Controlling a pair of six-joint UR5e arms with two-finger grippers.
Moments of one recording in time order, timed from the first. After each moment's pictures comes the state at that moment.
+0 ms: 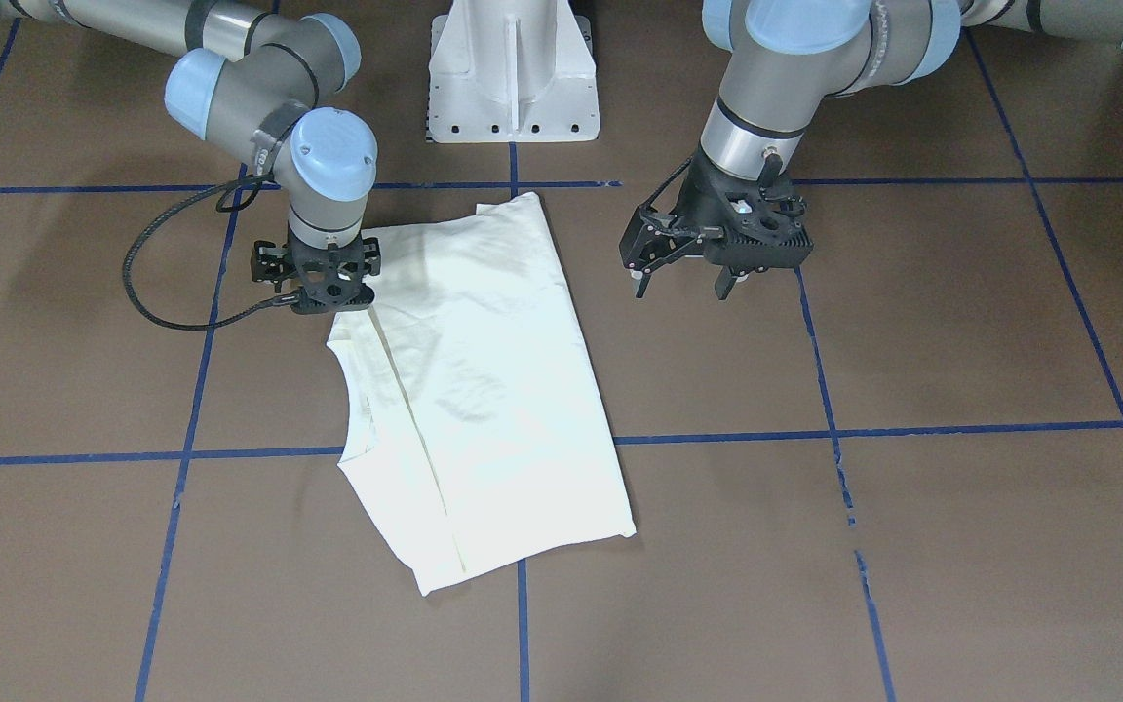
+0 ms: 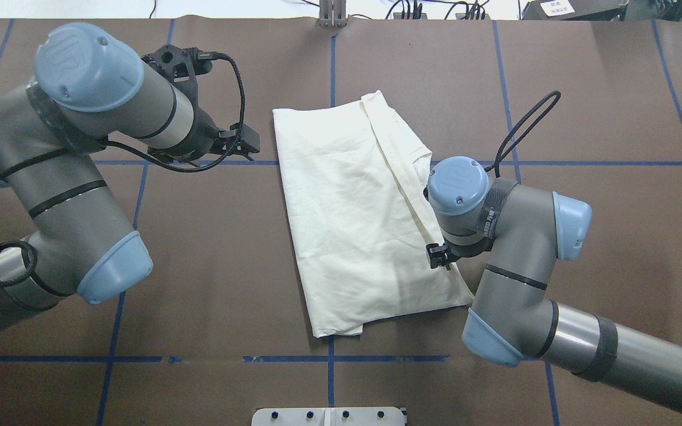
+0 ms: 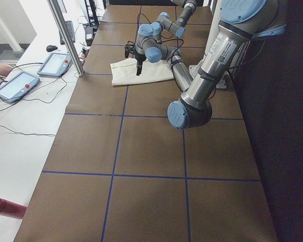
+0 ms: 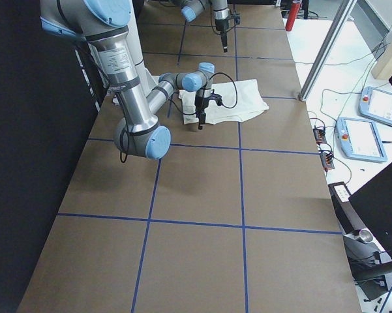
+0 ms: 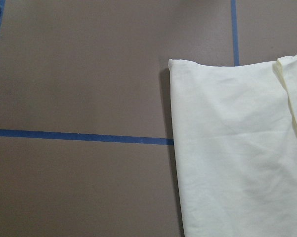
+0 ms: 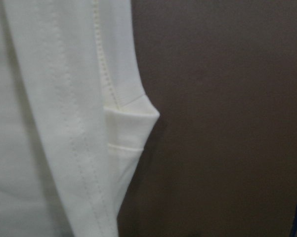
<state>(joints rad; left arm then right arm) -0.72 -2.14 -1.88 -1.62 -1.93 -1.19 0.52 -1.09 1.75 -1.88 1.86 0.86</state>
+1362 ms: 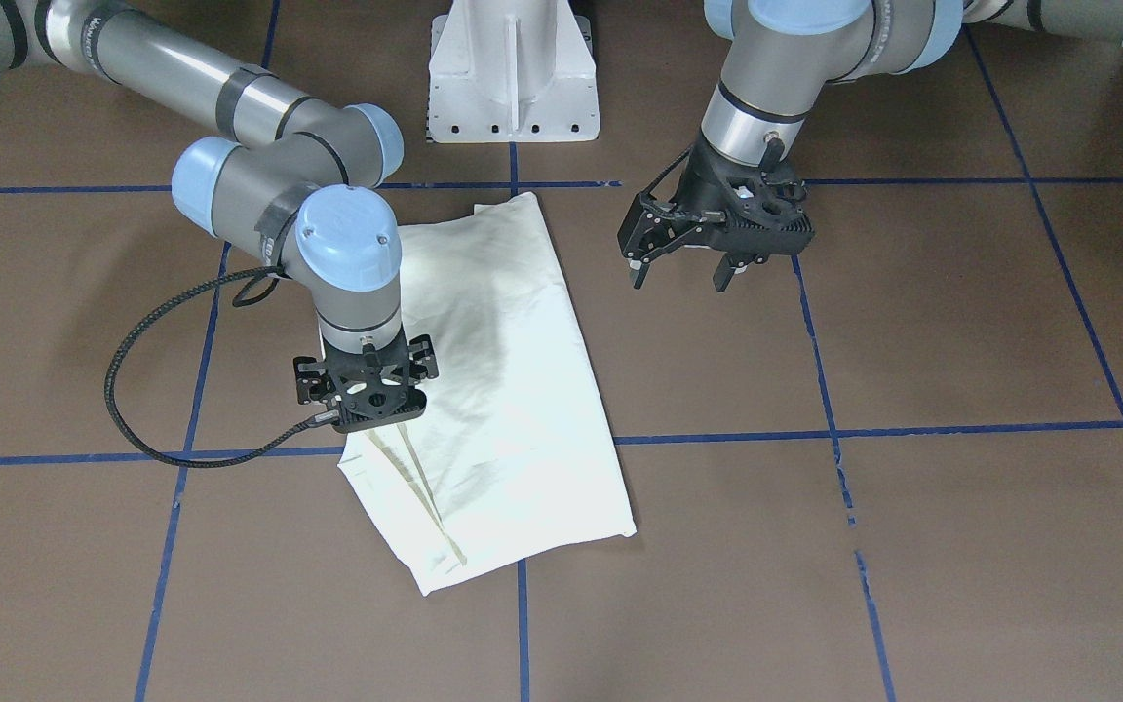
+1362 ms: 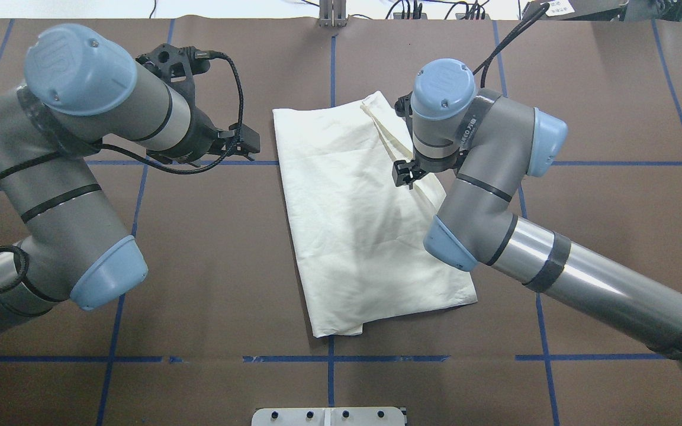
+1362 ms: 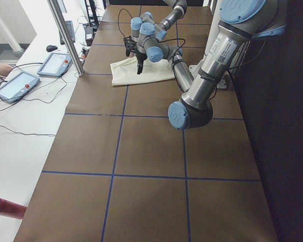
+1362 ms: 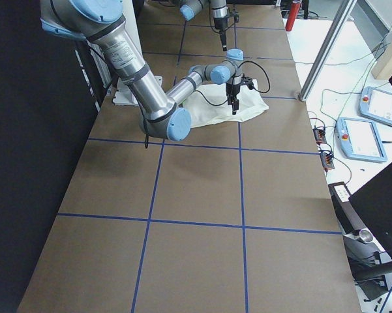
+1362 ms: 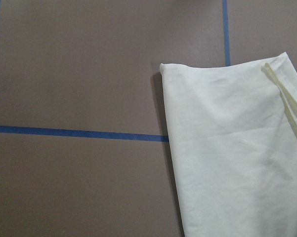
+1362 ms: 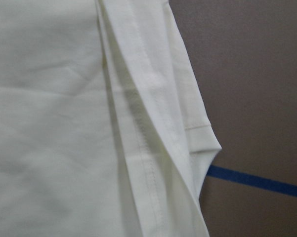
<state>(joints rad) -0.72 -2.13 -1.91 -1.63 -1.91 -1.19 0.68 -0.79 1.36 -1.58 1.88 0.76</state>
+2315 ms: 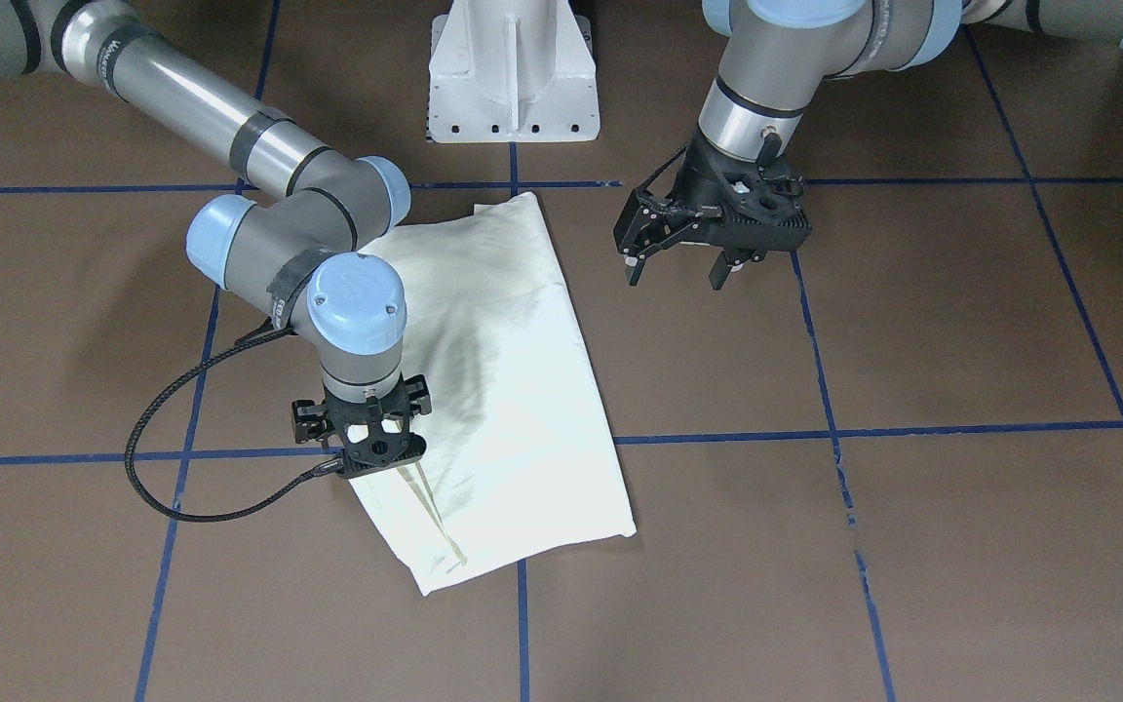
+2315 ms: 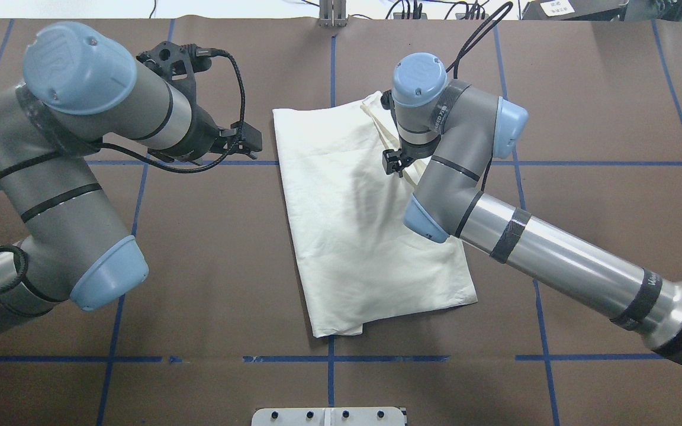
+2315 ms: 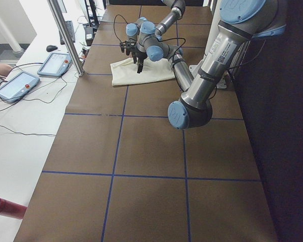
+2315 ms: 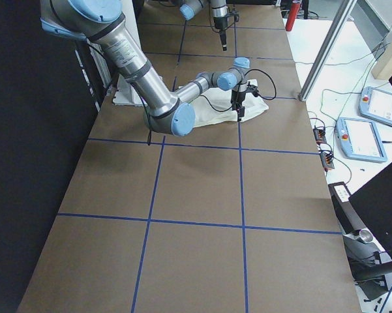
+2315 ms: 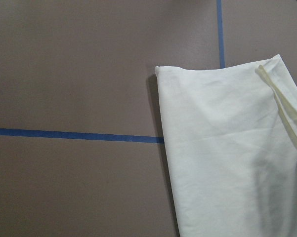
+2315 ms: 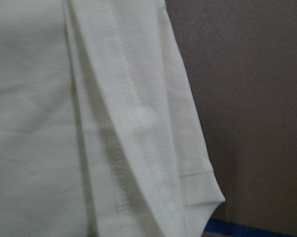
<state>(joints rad) -0.72 -2.14 -1.91 -1.63 -1.91 -1.19 0.70 -0.77 1.23 -1.54 1.89 0.70</state>
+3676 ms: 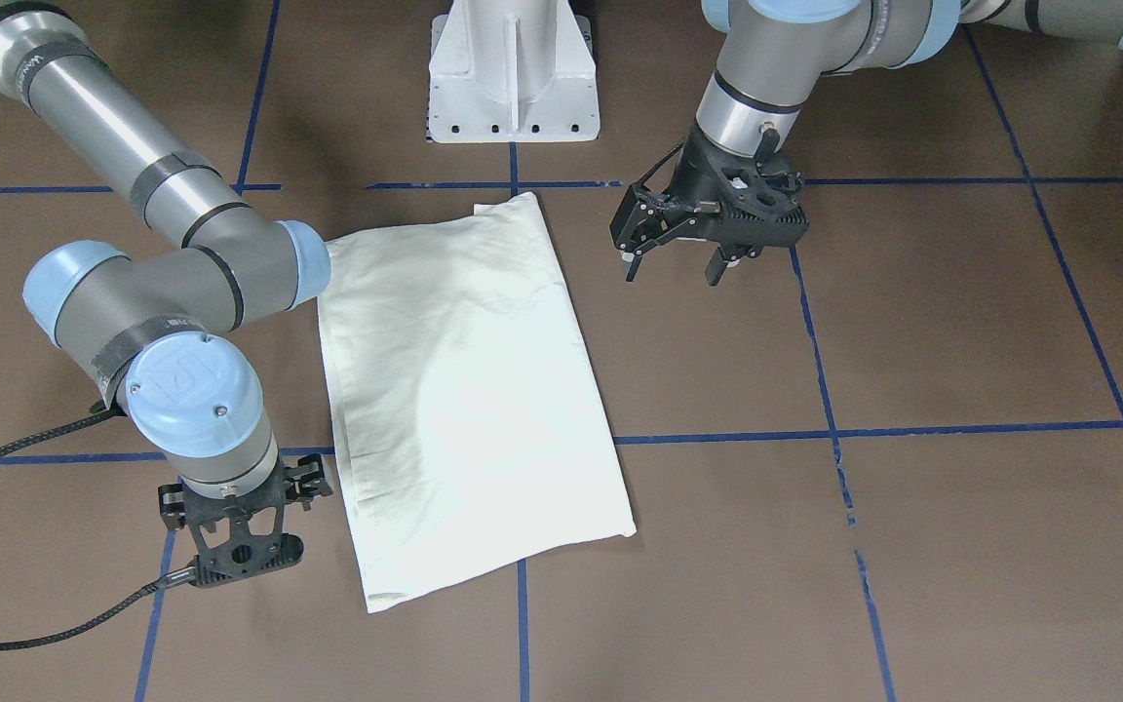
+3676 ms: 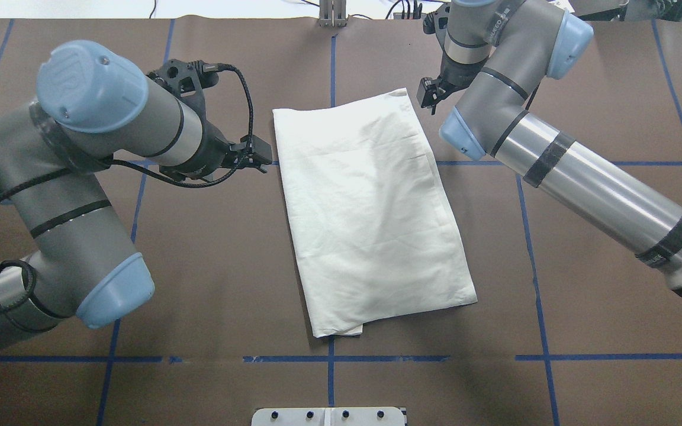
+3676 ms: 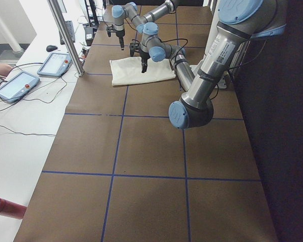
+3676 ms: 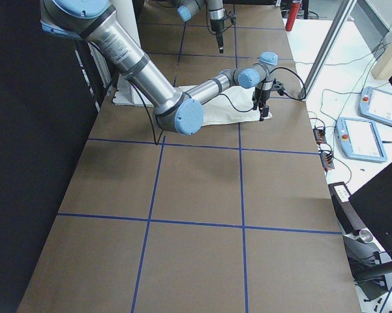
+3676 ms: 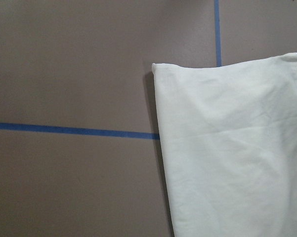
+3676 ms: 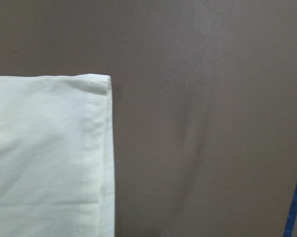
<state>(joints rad) -0.64 -2.13 -1.92 -1.65 -1.92 -1.35 0.90 -0.73 1.21 -1.54 2.06 0.56</state>
